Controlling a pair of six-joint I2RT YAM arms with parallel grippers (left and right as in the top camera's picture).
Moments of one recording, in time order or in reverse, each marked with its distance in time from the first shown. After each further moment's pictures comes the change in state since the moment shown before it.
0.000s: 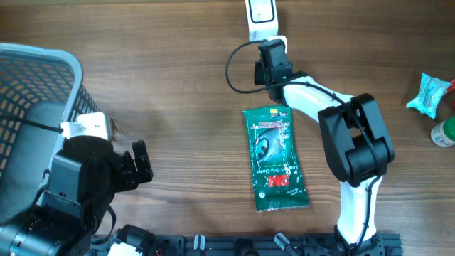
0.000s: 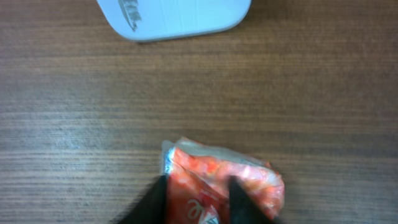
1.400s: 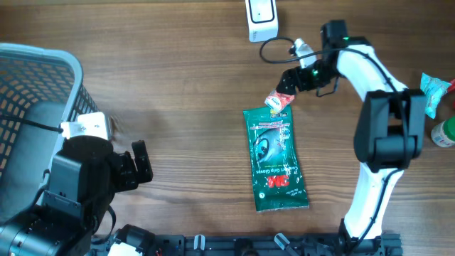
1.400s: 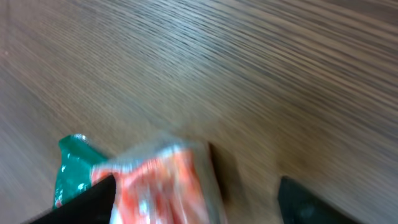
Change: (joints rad) left arm 0.000 0.000 0.000 0.000 0.000 0.000; right arm -0.323 0.052 0.291 -0.812 -0.751 -0.618
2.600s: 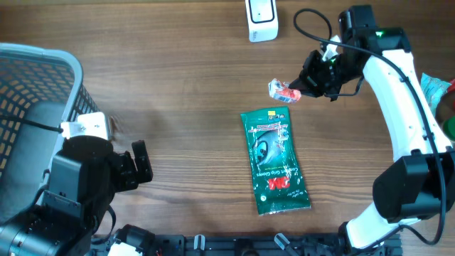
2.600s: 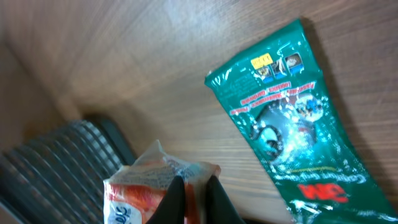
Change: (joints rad) left arm 0.000 0.000 0.000 0.000 0.000 0.000; right arm 0.026 -0.405 0.017 -0.378 -0.063 0.983
